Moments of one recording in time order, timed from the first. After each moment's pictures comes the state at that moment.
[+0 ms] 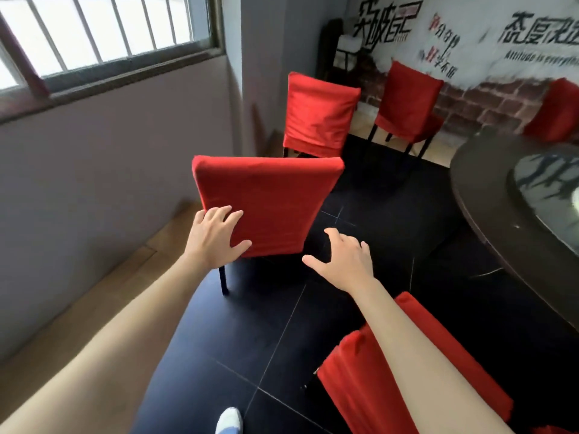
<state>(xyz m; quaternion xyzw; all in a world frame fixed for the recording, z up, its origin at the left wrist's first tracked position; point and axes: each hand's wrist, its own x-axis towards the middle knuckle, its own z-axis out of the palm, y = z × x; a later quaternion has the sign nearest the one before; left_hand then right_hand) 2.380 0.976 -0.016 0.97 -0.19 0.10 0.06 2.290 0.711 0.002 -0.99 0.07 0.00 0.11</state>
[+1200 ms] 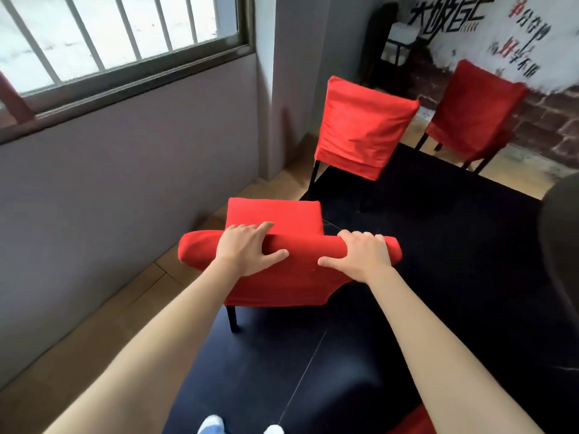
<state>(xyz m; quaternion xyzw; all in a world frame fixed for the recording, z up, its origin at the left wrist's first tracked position) 2.653 0.914 -0.039 0.98 -0.17 0.03 0.05 2.624 0.655 -0.021 -1.00 -0.01 0.07 -0.02</state>
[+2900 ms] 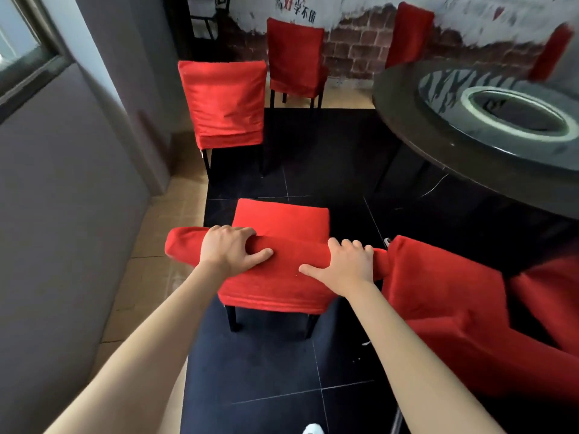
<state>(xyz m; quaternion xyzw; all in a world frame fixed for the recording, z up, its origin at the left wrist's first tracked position) 2.628 1.019 -0.039 0.87 -0.48 0.05 0.07 2.431 0.865 -0.030 -0.92 0.38 0.04 -0.01</state>
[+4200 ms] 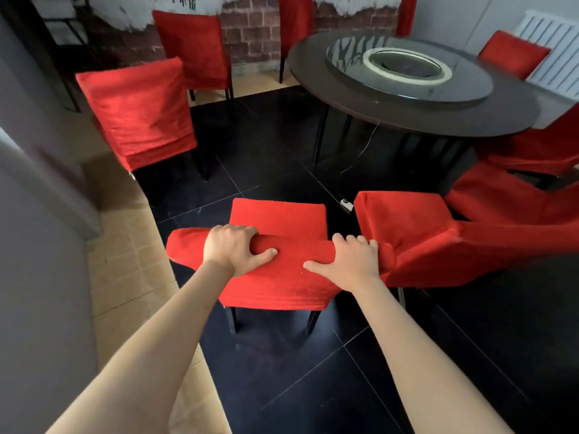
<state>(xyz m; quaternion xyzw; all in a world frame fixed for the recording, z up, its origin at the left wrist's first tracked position) 2.714 1.070 -0.038 0.75 -0.66 0.05 0.07 2.474 1.006 -0.025 -0.82 0.57 0.03 0.01</state>
